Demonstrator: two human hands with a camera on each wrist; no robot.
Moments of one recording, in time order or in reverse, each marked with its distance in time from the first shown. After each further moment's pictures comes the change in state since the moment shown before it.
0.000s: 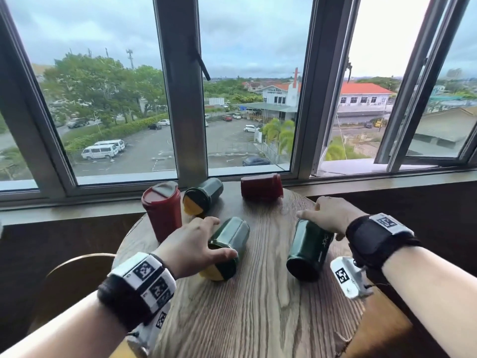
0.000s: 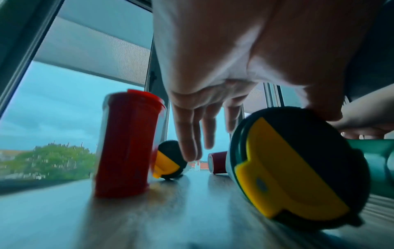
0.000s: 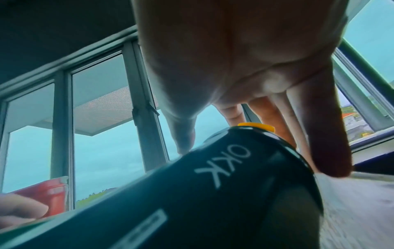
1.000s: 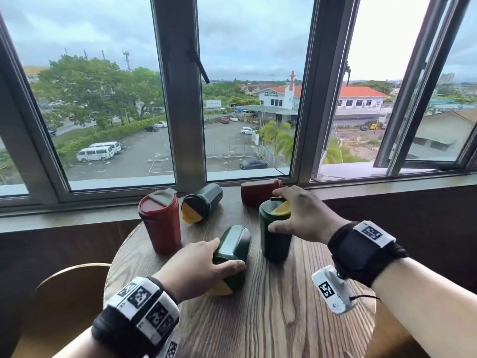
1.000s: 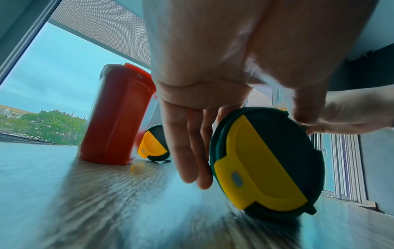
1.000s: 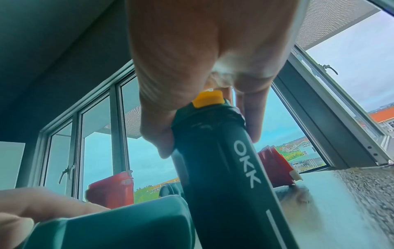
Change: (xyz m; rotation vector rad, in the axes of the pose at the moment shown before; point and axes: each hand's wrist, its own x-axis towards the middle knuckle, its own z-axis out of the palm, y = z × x) left_hand 0.004 0.003 0.016 -0.033 -0.043 -0.015; right_hand -0.001 -0.055 0.010 0.096 0.143 -0.423
